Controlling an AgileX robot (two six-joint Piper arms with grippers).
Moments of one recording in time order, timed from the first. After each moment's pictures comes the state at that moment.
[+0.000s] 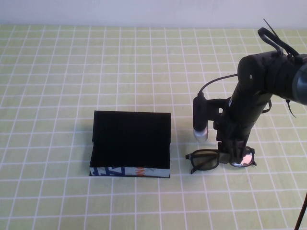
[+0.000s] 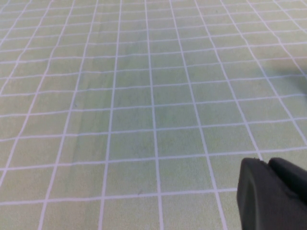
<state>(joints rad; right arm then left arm) 0.42 1.94 -1.41 0.12 1.00 -1.14 -0.04 -0.01 0.03 0.02 0.39 0.03</state>
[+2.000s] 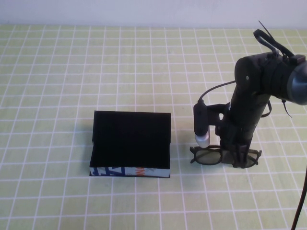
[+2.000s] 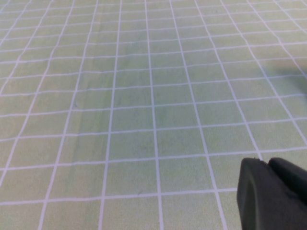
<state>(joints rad) 0.42 1.97 -1.43 0.12 1.09 -1.15 -0.04 -0.01 0.03 0.02 0.39 0.03</state>
